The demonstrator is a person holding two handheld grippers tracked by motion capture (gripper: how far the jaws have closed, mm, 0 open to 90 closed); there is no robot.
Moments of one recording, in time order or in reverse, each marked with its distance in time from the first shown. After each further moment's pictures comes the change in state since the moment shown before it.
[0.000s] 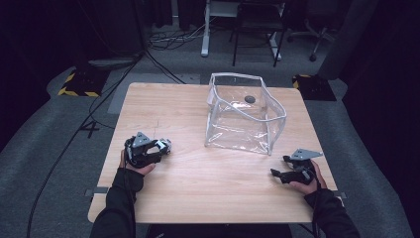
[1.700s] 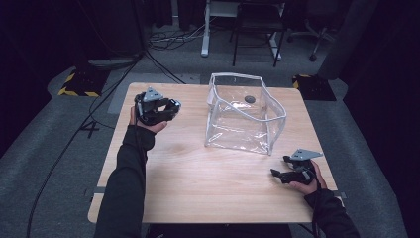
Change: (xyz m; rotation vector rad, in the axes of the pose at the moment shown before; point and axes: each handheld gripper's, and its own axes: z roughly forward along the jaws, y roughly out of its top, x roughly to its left) left arm 0.005 0.140 0.009 -0.122 0.031 0.059; right arm 0.001 0.000 0.000 -0.002 -0.003 0.007
